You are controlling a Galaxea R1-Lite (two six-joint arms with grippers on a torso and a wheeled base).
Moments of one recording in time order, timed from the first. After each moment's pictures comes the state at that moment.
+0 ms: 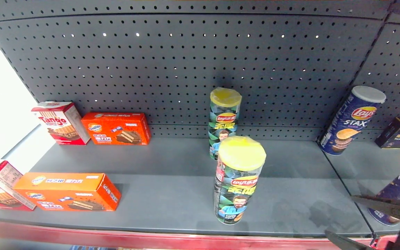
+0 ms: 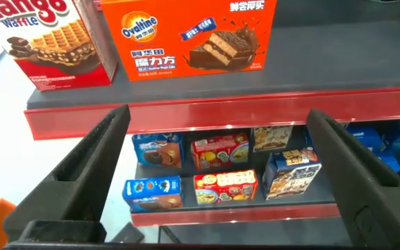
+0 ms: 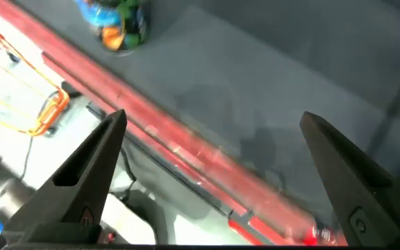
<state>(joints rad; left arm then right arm) 0.00 0.00 0.00 0.00 -0.06 0.05 0.62 1.01 -0.38 -0.27 -0.05 -0.09</state>
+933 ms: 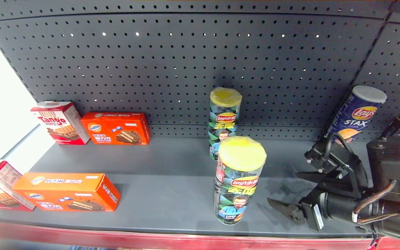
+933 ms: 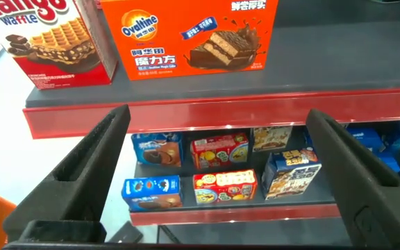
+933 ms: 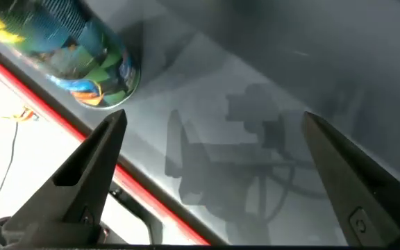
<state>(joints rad) 0.00 0.00 0.00 0.00 -0.05 0.04 0.67 1.43 -0.63 -0.33 -0.10 -0.09</state>
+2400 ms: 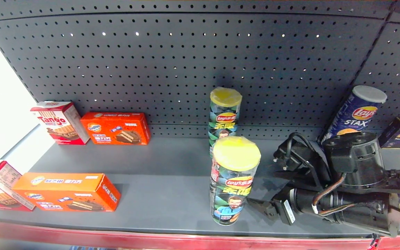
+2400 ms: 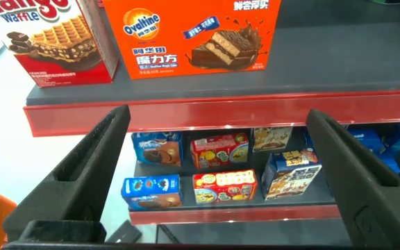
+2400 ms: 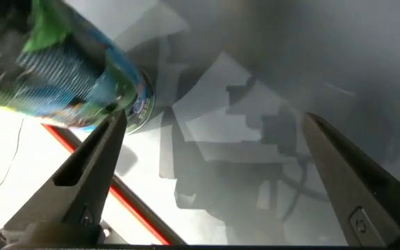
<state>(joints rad) 0.00 0.00 0.00 0.00 -0.05 0.03 0.72 1.57 -0.73 -0.33 -0.10 -0.10</state>
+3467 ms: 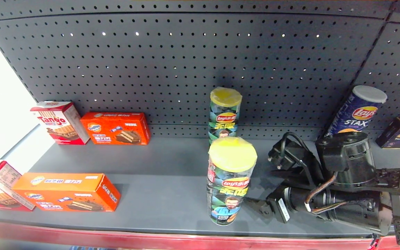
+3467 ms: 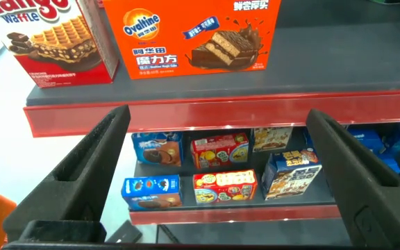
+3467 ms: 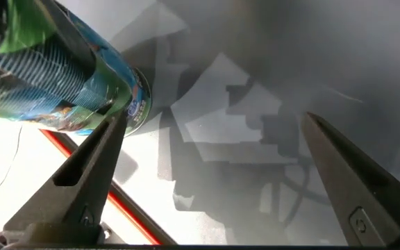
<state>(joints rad) 0.00 0.00 0.00 0.00 -0.05 0.03 0.73 1.60 -0.74 -0.35 -0.09 -0.10</state>
